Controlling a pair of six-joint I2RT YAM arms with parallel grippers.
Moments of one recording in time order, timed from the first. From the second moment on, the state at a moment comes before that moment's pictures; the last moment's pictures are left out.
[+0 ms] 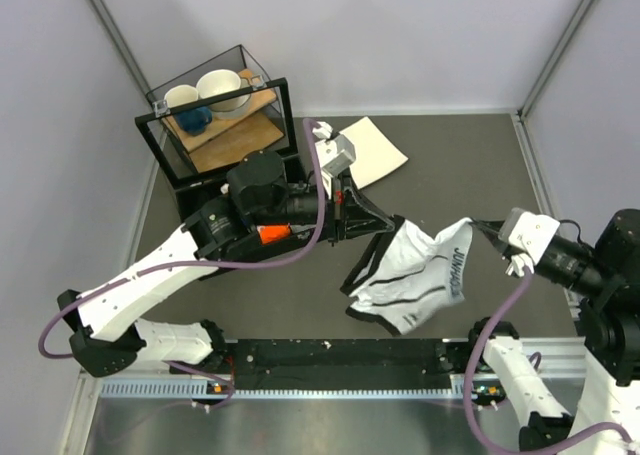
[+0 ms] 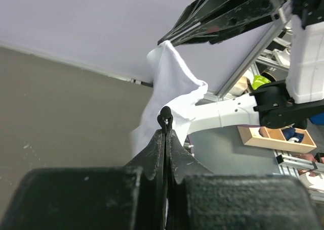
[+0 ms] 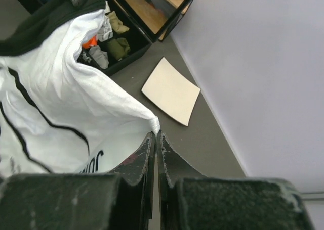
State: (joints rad) left arm -0.99 1.22 1.46 -0.20 0.56 -0.34; right arm -0.03 0.69 1.59 -1.19 -0.87 -0.84
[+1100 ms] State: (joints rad) left arm -0.63 2.05 1.70 -0.10 0.41 -0.15; right arm -0.03 1.52 1.19 -0.52 -0.66 -0.71
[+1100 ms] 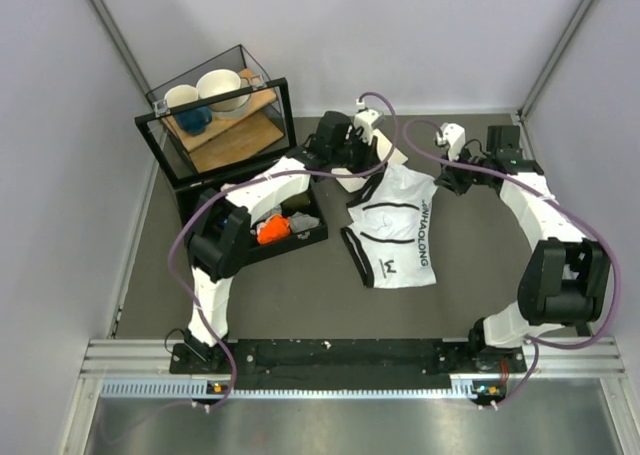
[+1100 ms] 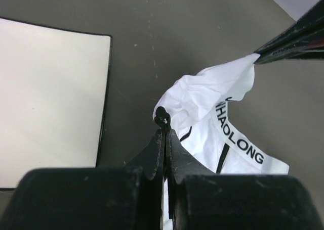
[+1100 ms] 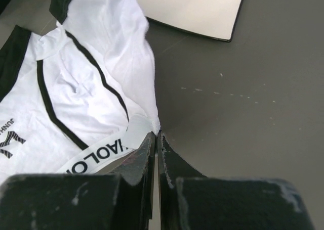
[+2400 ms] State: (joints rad) left arm -0.73 1.77 1.15 -0.07 0.61 -0.11; right arm -0.03 1.26 0.81 -0.75 -0.76 -1.01
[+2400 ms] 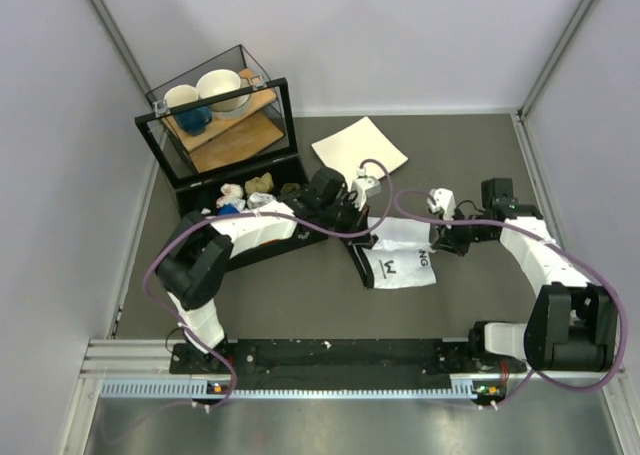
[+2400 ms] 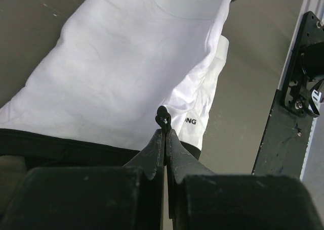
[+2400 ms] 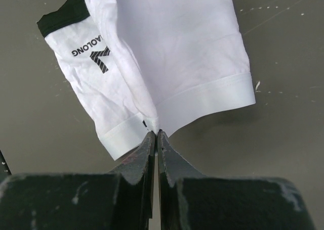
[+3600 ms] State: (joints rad) left arm -0.79 1.78 1.04 -0.08 0.59 -0.18; right arm -0.03 1.30 0.72 -0.89 -0.71 -1.20
